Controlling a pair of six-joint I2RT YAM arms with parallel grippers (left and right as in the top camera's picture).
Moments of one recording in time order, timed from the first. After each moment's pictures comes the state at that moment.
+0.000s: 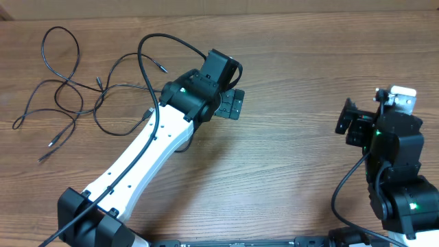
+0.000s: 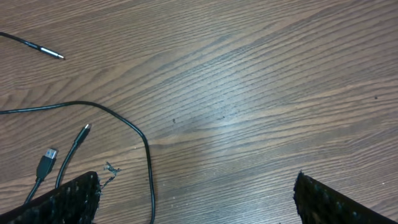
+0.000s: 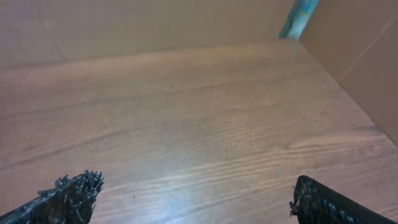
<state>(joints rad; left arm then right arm) -0.57 1.66 1.51 -0.89 -0.17 -0.28 0.12 0.82 0.98 -0.72 0.38 0.14</state>
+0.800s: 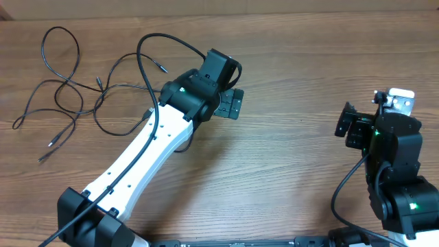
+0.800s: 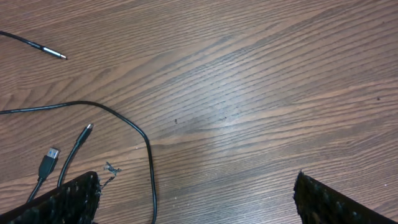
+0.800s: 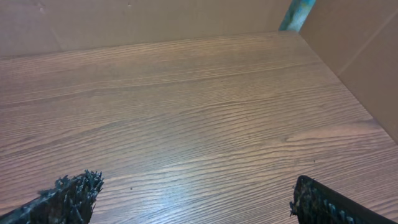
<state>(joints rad) -0.57 1.66 1.51 -0.89 -0.17 -0.28 0.12 0.82 0.98 -0.75 0.38 0.15</state>
